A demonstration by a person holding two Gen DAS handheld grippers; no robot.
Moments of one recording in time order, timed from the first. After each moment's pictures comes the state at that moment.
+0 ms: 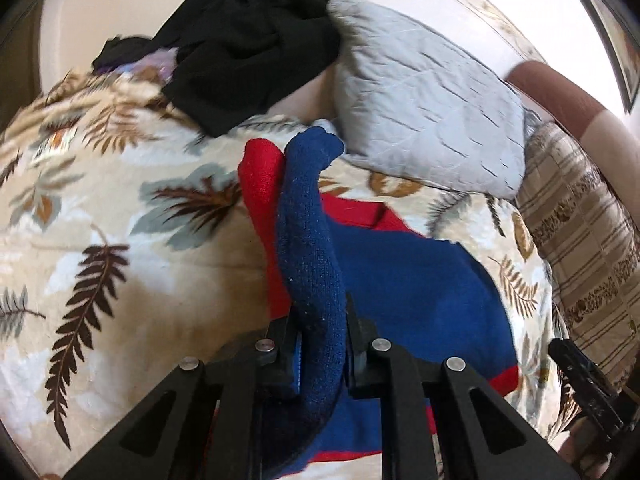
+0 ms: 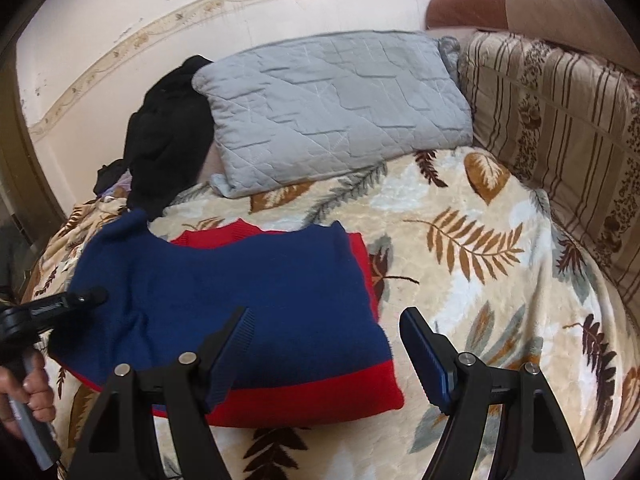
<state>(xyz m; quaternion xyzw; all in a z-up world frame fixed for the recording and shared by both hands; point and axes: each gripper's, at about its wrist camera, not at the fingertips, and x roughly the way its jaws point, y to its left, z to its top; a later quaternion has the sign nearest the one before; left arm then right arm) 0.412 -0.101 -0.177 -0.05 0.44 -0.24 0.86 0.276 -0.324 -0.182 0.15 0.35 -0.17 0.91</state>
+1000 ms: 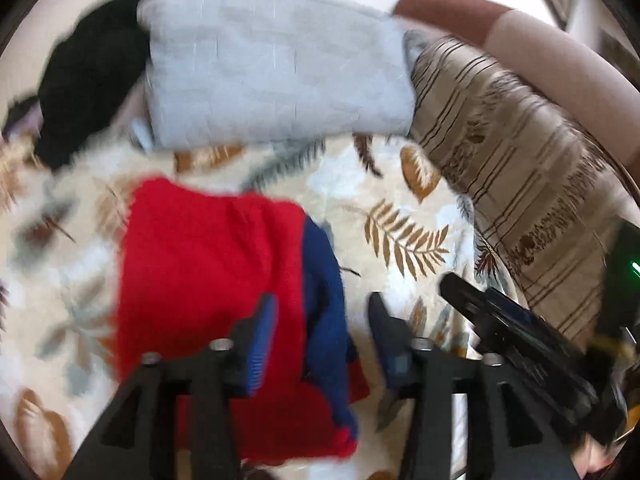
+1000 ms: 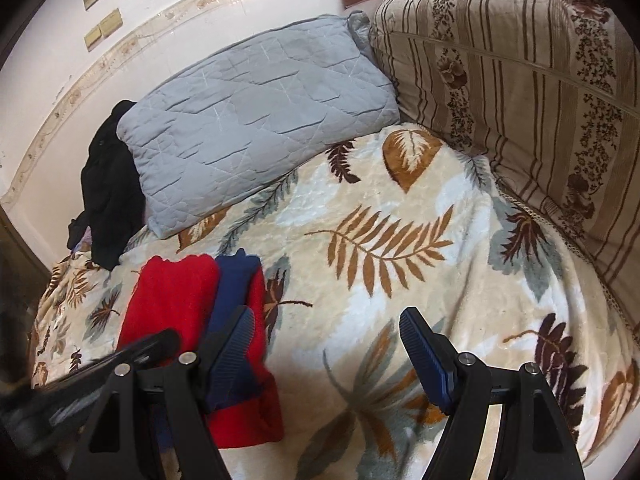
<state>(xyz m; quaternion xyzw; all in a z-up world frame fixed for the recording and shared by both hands) 0.307 -0.281 -0.157 0.03 0.42 -0.35 0.84 0.247 -0.448 -0.186 0.24 0.34 -0.21 0.88</state>
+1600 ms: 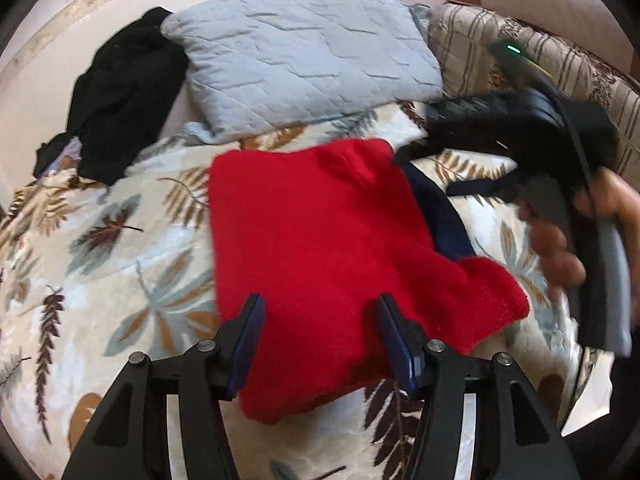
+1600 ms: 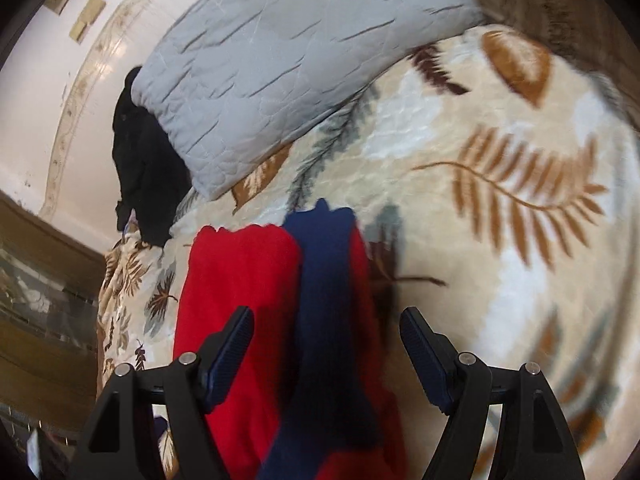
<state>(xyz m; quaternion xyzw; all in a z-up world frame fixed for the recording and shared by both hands) 0.298 -0.232 -0.219 0.14 0.39 -0.31 0.86 0.358 -0.439 -0.236 0.35 0.43 -0.06 0.83</state>
